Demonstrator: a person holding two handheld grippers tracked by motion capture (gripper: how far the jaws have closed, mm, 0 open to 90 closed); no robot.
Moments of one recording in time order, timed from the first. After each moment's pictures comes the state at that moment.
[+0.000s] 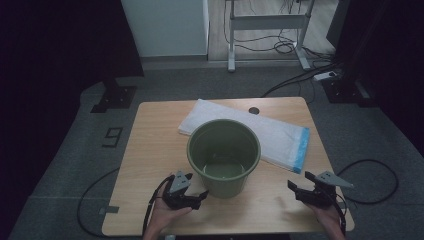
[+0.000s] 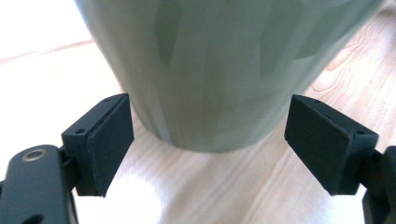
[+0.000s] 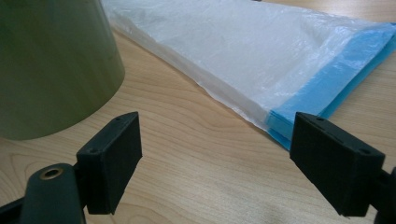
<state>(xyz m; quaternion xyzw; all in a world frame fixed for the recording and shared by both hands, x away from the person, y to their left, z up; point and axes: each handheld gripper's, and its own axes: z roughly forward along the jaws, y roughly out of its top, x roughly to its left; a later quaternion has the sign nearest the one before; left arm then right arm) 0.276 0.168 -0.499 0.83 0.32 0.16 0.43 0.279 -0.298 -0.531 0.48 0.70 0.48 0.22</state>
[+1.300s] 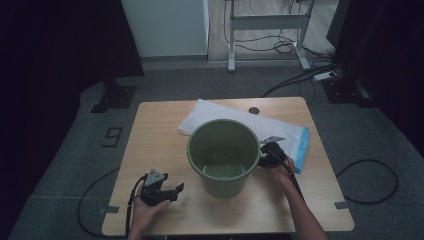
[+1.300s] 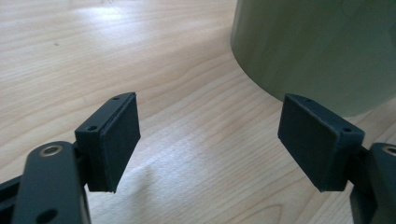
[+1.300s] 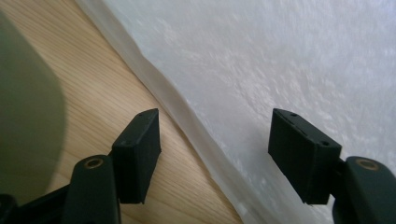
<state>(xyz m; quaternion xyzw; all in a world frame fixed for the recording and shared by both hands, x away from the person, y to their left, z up) 0.297 0.237 -0.518 0.78 0.44 0.17 0.41 0.425 -0.183 -0.540 0.49 0.79 0.30 0.20</state>
